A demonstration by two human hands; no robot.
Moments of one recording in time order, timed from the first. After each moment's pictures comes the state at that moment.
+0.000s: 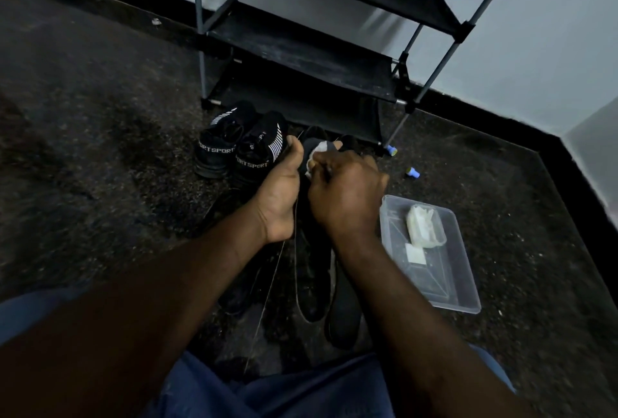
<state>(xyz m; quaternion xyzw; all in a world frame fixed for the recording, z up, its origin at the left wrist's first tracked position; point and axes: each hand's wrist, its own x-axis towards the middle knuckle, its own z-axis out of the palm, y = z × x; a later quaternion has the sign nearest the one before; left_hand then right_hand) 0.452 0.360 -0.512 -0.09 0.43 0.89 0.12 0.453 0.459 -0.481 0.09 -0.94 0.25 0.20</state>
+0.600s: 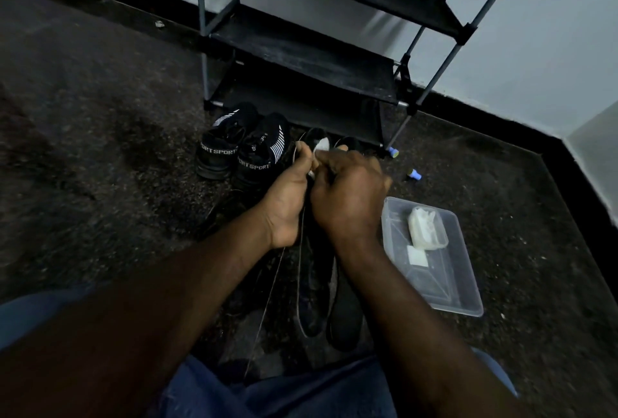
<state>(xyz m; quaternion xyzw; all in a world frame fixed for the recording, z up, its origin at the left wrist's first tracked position) 0.448 0.366 -0.519 -0.10 0.40 0.90 0.15 0.457 0.458 -0.481 0.10 -0.93 0.27 0.22</state>
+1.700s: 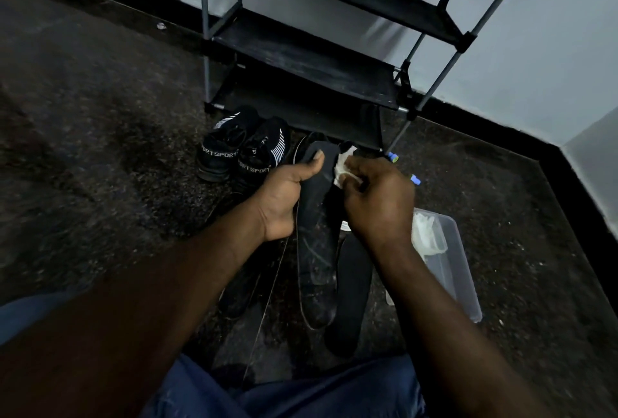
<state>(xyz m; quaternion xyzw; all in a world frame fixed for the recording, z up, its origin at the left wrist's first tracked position) 0.446 0.354 -0.515 -0.10 0.40 0.89 0.17 0.438 0.500 -0.481 0.14 -0.92 0.32 0.20</state>
